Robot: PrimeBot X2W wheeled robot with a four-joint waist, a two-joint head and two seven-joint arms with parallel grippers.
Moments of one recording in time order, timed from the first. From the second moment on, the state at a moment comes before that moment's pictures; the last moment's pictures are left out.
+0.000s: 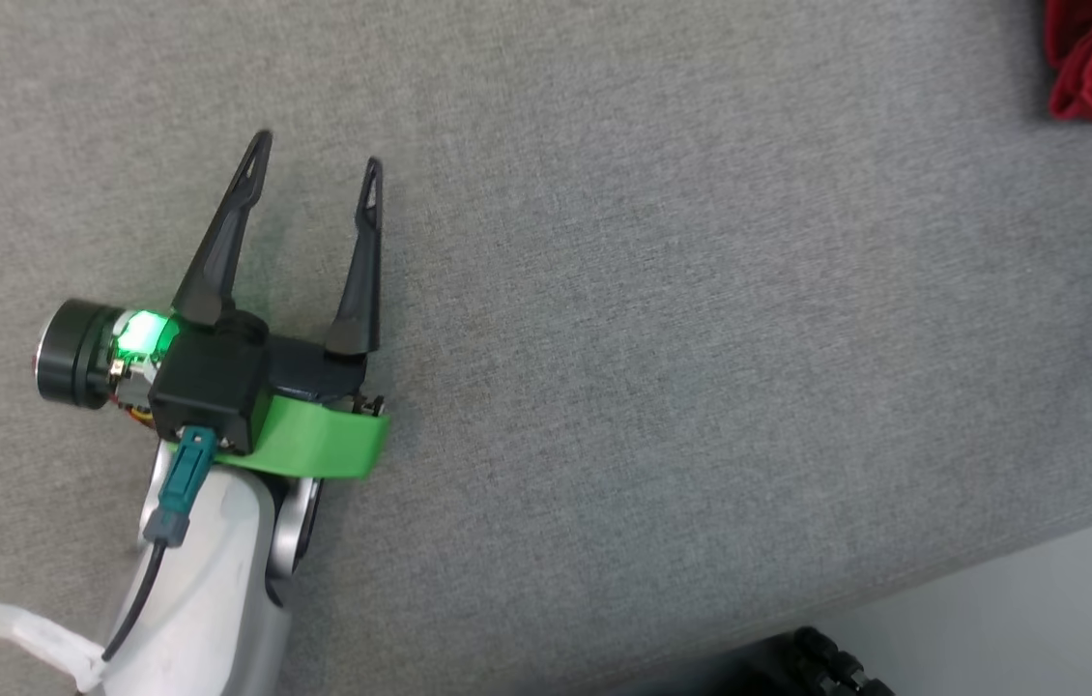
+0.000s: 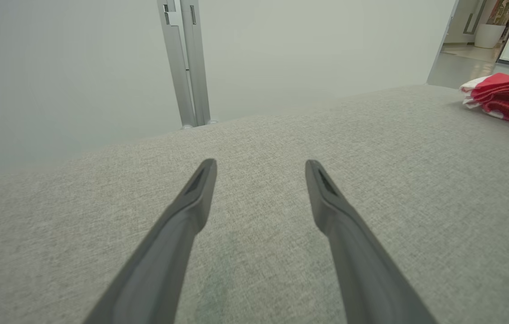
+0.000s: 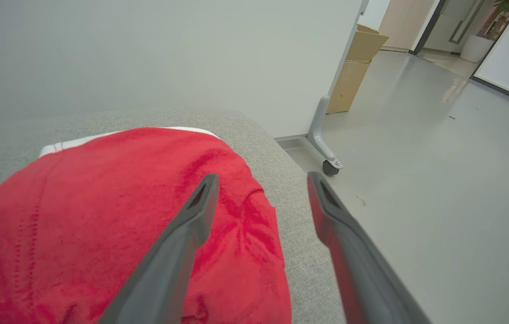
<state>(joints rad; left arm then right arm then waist) -0.41 0.14 -0.27 0.00 -0.05 0.00 -0.23 -0.74 -0.46 -0.22 0.66 0.31 0.13 -0.26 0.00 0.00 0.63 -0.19</state>
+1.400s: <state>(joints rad) -0.09 0.14 -0.18 0.14 -0.19 0.08 -0.26 0.03 -0.06 -0.08 -0.11 0.15 0.13 -0.11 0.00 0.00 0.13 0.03</state>
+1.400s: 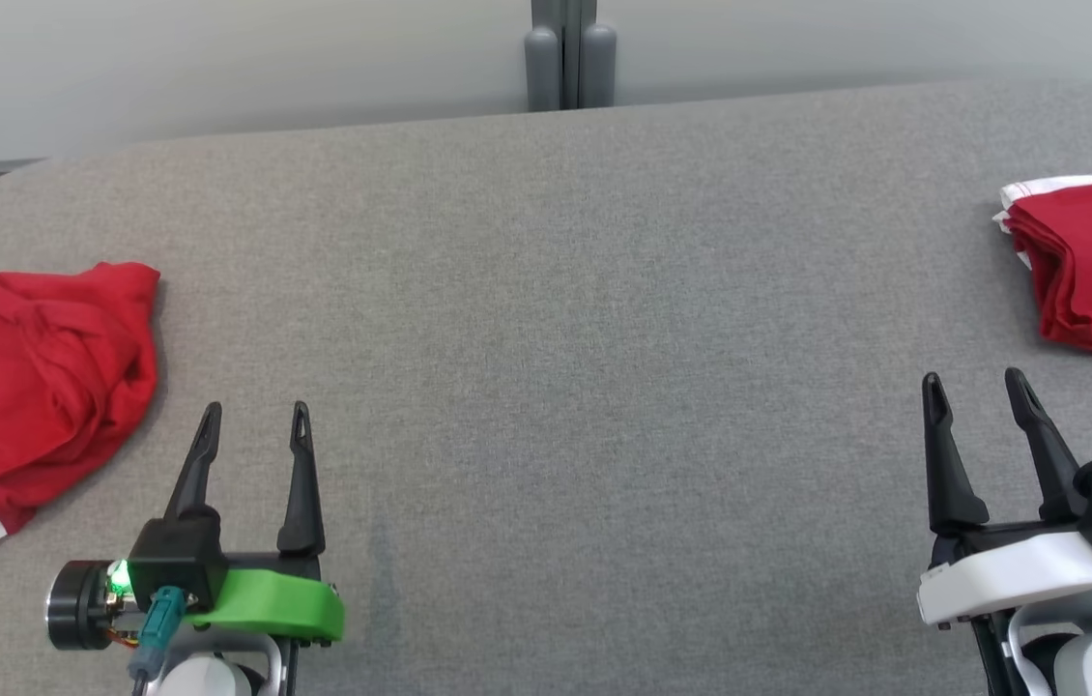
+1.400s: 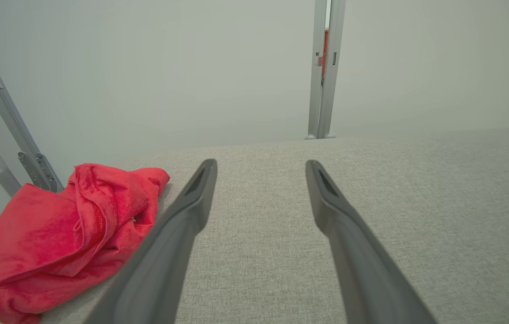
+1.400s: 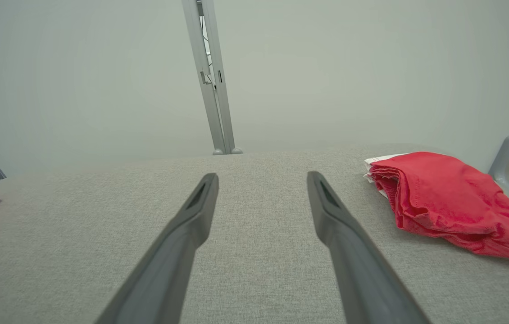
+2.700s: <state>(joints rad) -0.11 0.12 -0.21 0.19 -0.23 0.08 -0.26 0.11 -0.07 -0.07 -0.22 0.13 0.13 -0.04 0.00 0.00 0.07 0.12</state>
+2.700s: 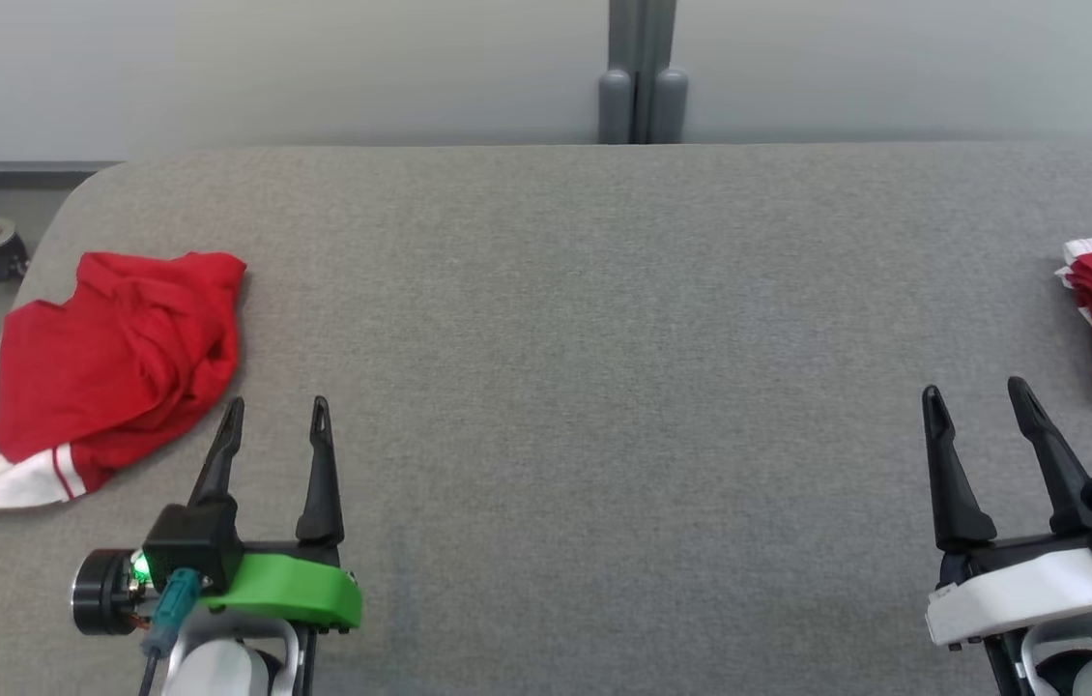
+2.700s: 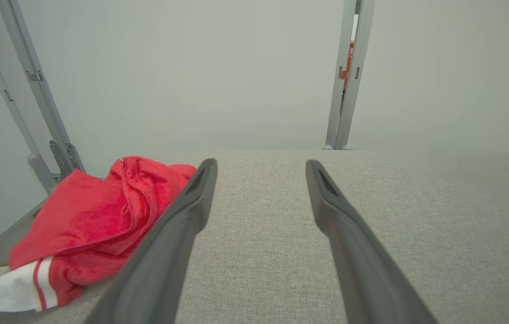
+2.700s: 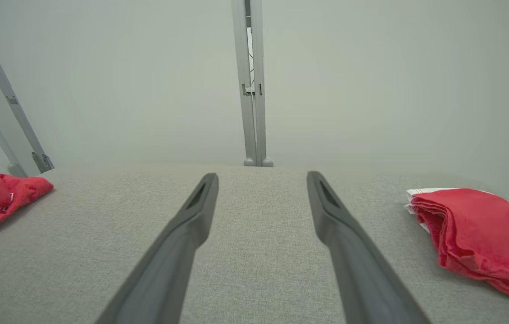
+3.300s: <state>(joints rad) -0.21 0.08 -0.10 0.18 -0.20 0.08 -0.26 -0.01 -0.18 0.01 -0.36 0.13 0.13 0.06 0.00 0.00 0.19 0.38</state>
